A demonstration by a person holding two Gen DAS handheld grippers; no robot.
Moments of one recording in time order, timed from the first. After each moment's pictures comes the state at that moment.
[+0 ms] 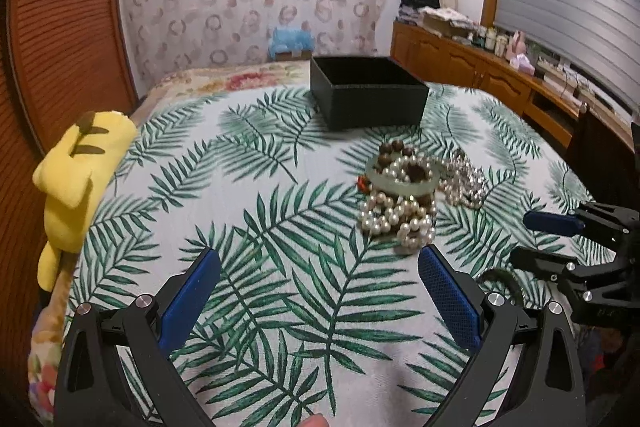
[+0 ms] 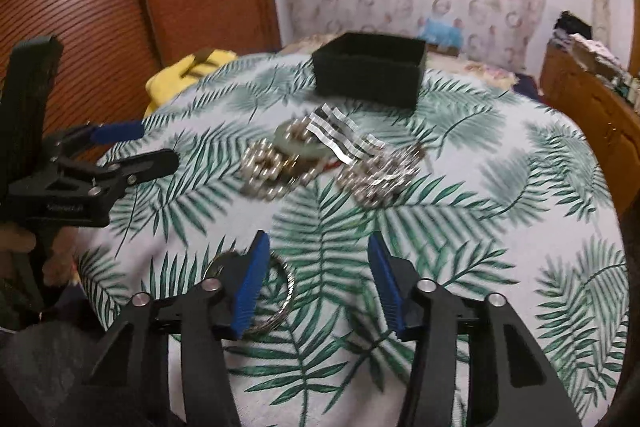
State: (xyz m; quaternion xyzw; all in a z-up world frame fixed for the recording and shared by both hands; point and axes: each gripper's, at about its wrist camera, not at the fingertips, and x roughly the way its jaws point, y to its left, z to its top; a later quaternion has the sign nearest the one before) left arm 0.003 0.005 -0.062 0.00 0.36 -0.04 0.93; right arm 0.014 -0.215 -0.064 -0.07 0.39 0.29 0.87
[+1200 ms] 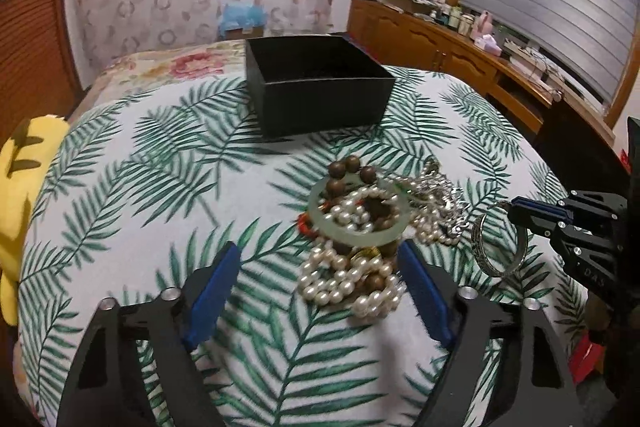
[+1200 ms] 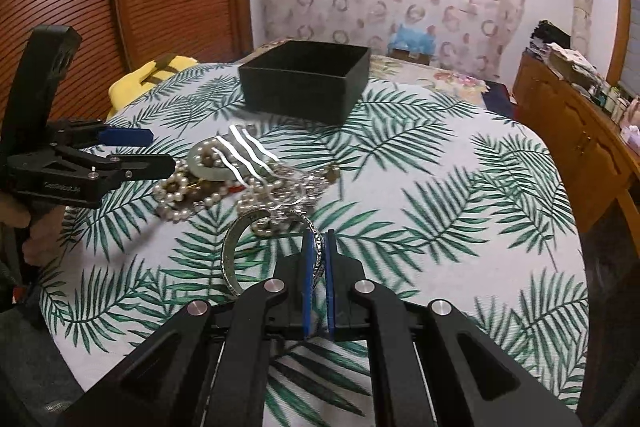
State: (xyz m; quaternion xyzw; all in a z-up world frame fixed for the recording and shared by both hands) left arm 0.076 -0.025 -0.071 -0.01 0.41 -0.13 0.90; right arm 0.059 -0.259 -0.056 -0.09 0.37 0.24 0.89
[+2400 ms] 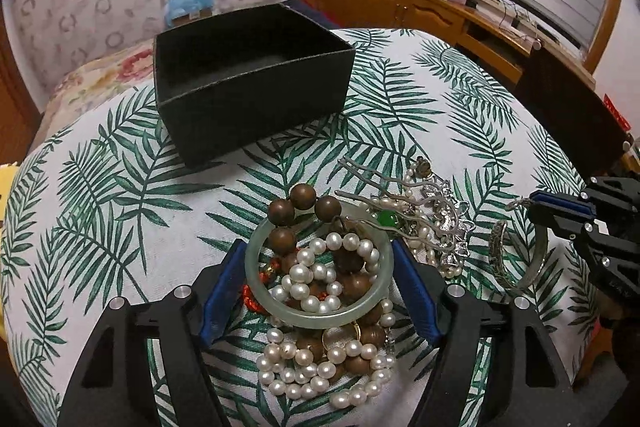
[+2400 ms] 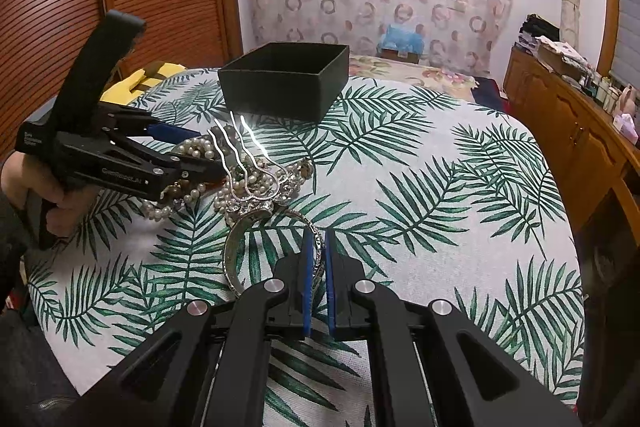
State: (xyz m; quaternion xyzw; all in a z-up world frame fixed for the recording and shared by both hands) left arm 0.131 -0.063 -0.090 0.06 0.45 -0.20 0.87; right arm 0.061 -0.276 -0.062 -0.08 0.37 0.23 0.90
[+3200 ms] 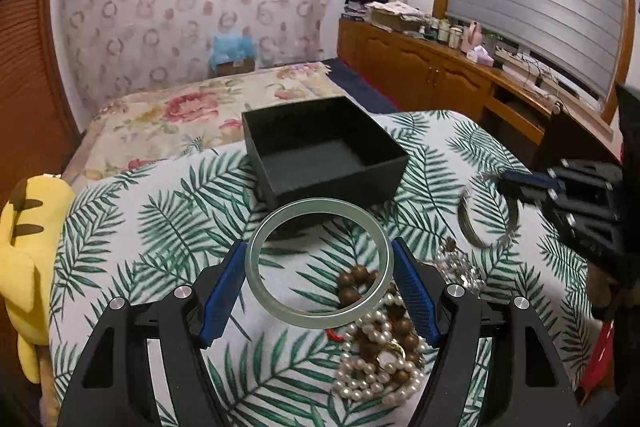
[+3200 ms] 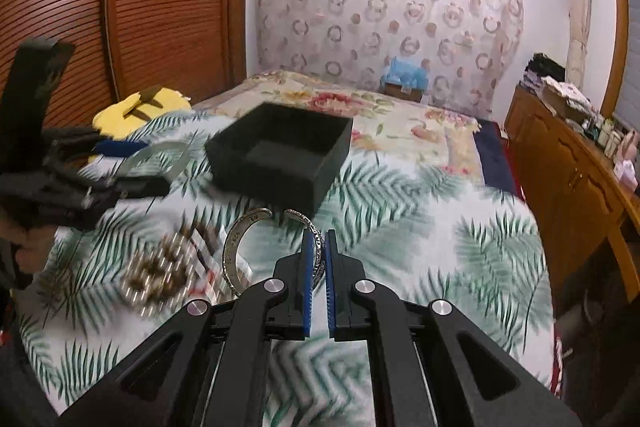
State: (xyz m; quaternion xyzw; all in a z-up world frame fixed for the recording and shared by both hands) left arm 0.130 -0.021 -0.032 0.03 0.36 -0.14 0.92; right arm 0.130 -0.241 -0.014 -0.11 0.32 0.23 0.91
